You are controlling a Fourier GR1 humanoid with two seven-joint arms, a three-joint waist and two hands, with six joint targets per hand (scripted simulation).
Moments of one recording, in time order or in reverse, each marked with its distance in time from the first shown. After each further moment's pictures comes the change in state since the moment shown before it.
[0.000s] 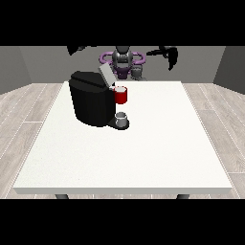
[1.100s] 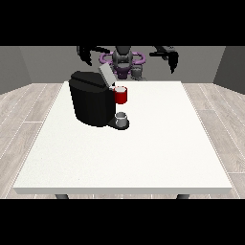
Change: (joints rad) left arm 0.263 -0.066 -0.162 -0.439 0.219 -0.005 0.132; right arm -0.210 -0.008 0.009 0.116 0.024 0.084 -0.001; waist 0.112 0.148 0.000
